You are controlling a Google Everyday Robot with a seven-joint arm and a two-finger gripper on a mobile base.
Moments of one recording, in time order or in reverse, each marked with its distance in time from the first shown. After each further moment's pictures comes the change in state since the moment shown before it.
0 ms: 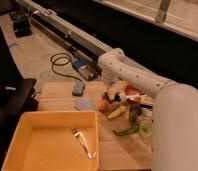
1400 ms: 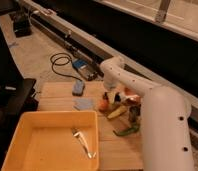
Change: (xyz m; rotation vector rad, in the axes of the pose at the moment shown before) arm 0.015 -0.001 0.060 -0.061 -0.032 0.091
